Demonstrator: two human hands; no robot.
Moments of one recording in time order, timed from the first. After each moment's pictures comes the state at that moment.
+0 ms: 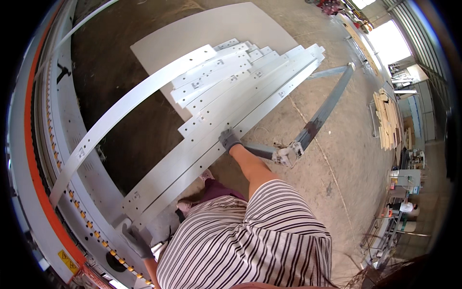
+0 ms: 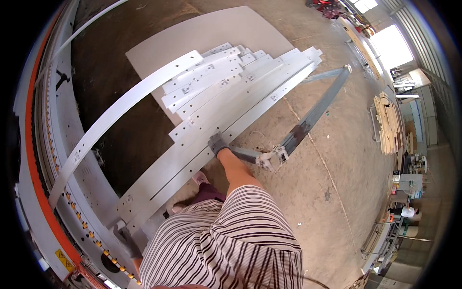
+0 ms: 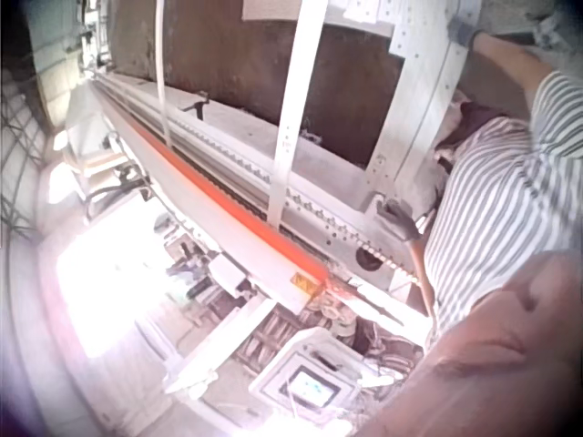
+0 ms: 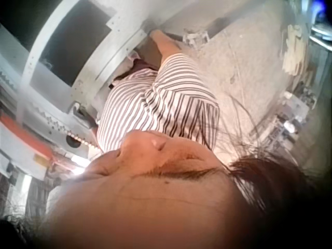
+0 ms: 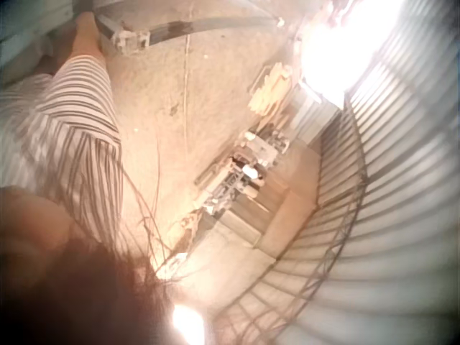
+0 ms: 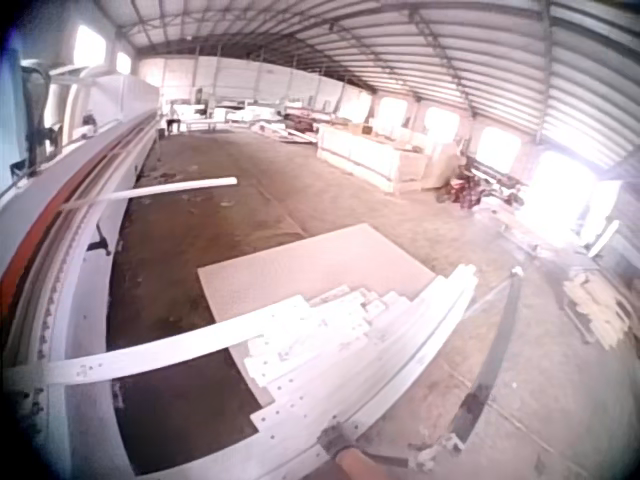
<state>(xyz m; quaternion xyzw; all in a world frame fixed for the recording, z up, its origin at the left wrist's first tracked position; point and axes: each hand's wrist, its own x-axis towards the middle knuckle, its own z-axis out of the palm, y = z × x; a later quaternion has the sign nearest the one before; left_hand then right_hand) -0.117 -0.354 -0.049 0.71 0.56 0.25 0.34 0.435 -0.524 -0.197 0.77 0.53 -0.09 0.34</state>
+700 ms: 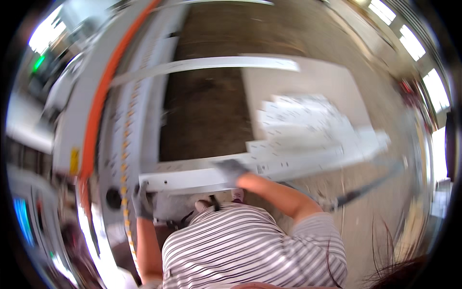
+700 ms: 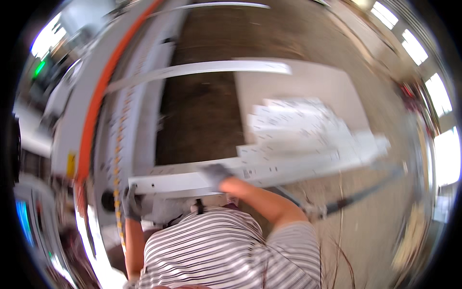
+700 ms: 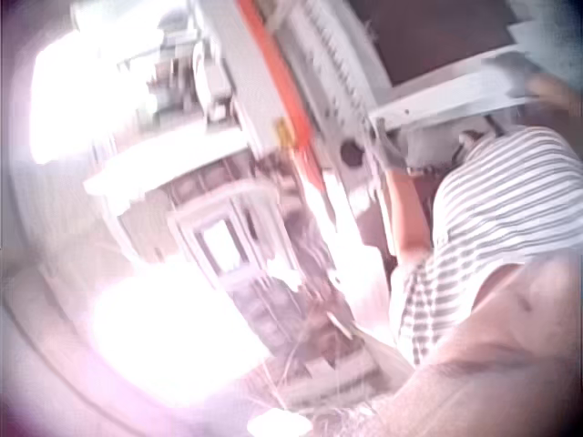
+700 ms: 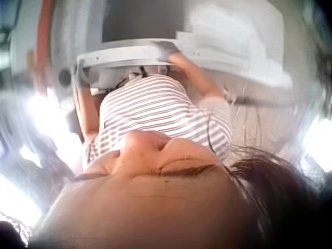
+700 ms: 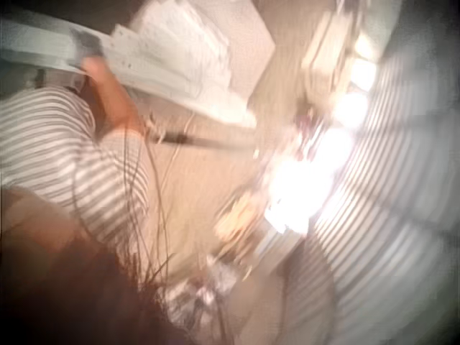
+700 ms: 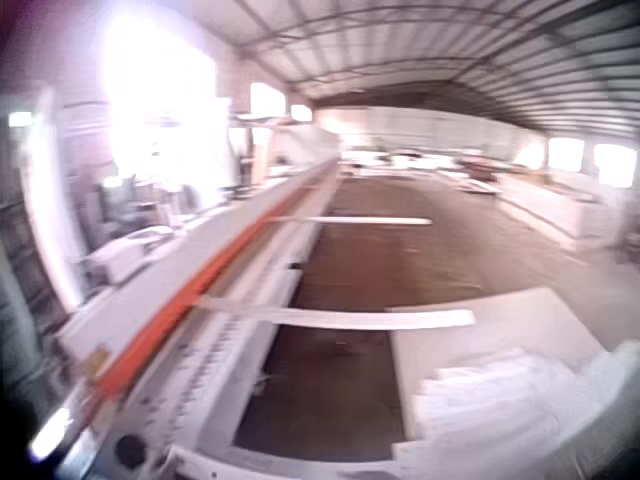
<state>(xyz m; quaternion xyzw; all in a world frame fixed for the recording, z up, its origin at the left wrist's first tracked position) -0.096 -0.351 0.027 0.30 0.53 0.49 0.62 0.266 -0.402 -0.025 0.54 0.79 -0.25 -0.12</state>
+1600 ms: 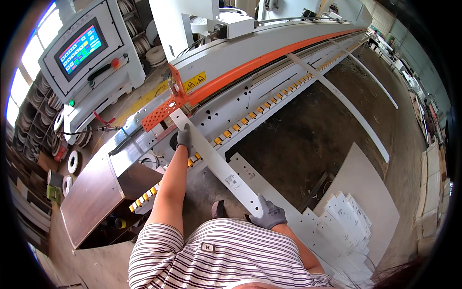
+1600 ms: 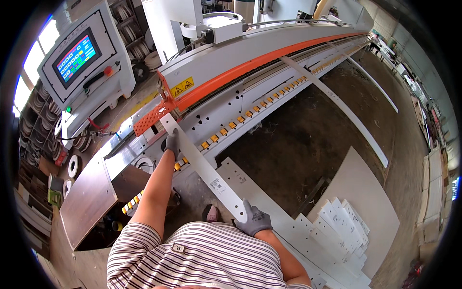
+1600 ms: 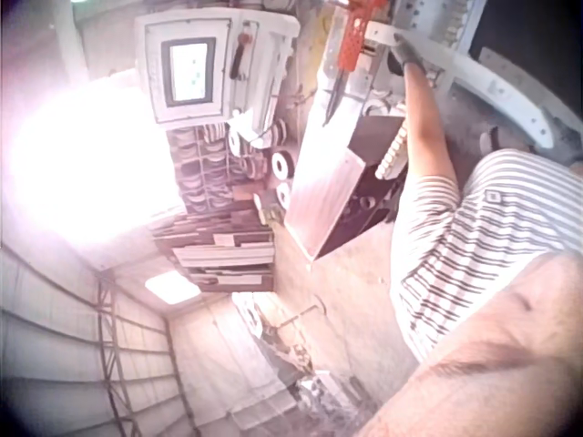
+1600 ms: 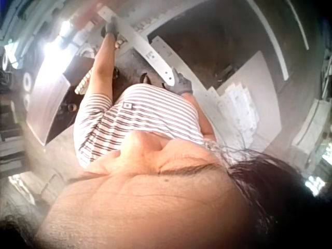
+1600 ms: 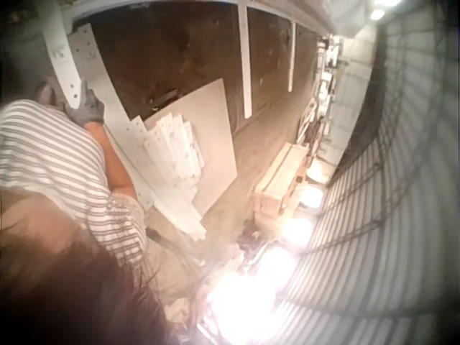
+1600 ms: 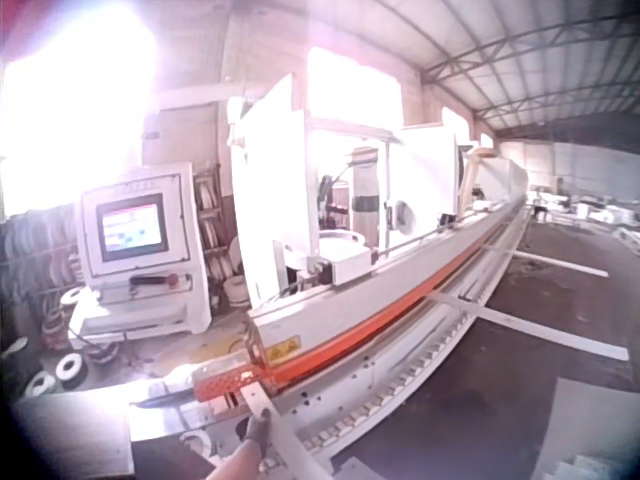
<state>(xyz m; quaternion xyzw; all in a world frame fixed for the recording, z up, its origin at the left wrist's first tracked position) -0.311 -0.247 -0.063 0.12 0.75 0.54 0.36 0.136 -0.384 0.064 0.50 0.81 -0.29 0.12</state>
